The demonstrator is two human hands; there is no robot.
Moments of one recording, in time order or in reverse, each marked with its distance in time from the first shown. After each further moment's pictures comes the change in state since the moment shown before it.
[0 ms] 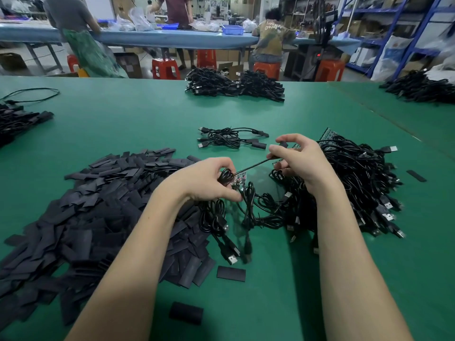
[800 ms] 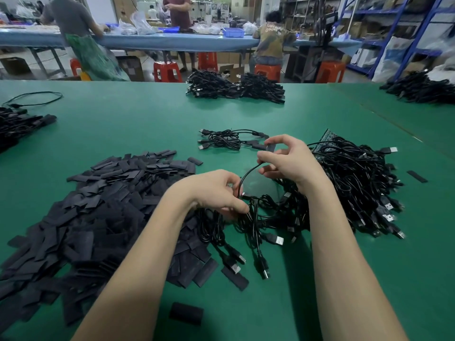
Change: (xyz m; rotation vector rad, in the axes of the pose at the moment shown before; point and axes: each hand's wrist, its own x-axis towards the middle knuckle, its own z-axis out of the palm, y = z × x) left_hand 0.000 0.009 0.018 -0.189 -0.162 -0.111; right_hand -0.007 -0.008 0.016 -0.004 -0.099 0.022
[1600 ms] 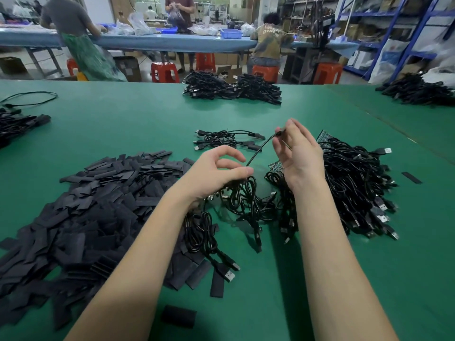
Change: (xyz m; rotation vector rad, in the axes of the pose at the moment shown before) left_hand 0.023 -0.006 0.000 -0.362 0.364 0.330; right_hand 0.006 -0.007 0.001 0.822 0.298 -0.046
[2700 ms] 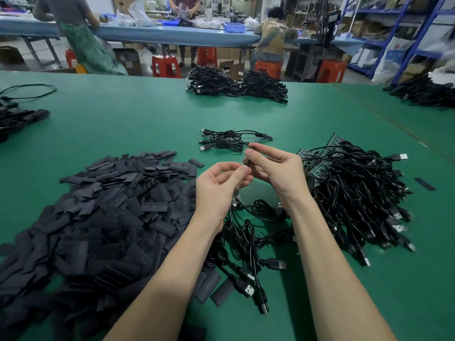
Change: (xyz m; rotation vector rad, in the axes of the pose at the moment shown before) left_hand -0.004 -0.036 0.034 -0.640 0.432 0.072; right_hand -0.007 0.047 0.004 -0.414 -0.278 0.043
